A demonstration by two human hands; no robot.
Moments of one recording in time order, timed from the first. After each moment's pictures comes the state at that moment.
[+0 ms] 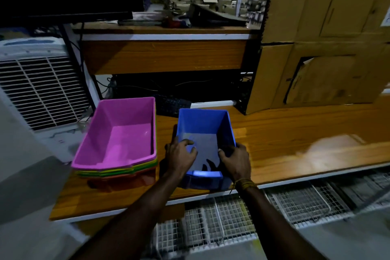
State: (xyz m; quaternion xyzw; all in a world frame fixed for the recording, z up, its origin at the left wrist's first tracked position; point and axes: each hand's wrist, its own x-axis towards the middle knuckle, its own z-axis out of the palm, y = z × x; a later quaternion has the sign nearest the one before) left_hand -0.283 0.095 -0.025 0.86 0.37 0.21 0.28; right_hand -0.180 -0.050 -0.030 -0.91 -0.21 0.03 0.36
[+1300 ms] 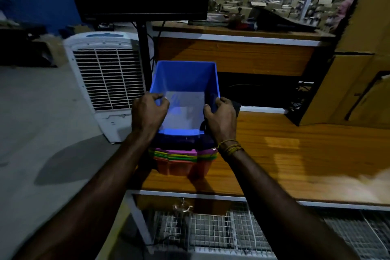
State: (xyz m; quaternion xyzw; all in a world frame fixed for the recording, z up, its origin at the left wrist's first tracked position) left_hand -0.477 0.263 0.093 0.76 0.43 0.44 0.20; right_hand -0.330 0.142 0.087 -0.80 -0.37 -0.05 0.46
